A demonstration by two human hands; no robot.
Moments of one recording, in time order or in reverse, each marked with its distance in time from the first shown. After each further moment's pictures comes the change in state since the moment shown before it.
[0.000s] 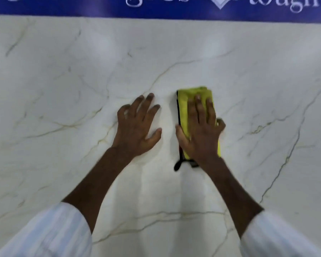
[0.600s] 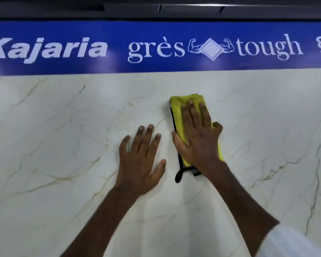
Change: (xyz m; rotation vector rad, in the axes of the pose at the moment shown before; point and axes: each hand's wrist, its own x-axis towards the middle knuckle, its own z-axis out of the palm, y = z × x) left_hand 0.035 -0.003 0.016 0.039 0.055 -0.056; right_hand 0.108 0.006 0.014 0.011 0.092 -0.050
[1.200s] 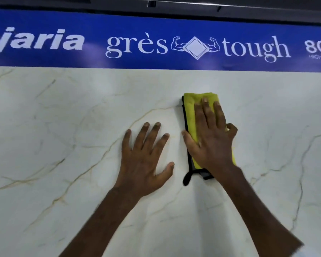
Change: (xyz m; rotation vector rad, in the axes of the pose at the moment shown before) left_hand 0.034 0.070 0.019 -0.038 0.029 0.038; right_hand -0.008 0.092 0.000 0.020 0.004 0.036
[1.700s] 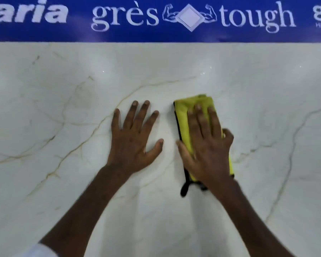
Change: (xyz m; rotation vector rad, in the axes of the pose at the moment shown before) left_hand -0.003 0.004 0.001 0.041 -0.008 -0.018; right_hand -0.079 0.000 -0.024 -0.001 -0.046 -0.023
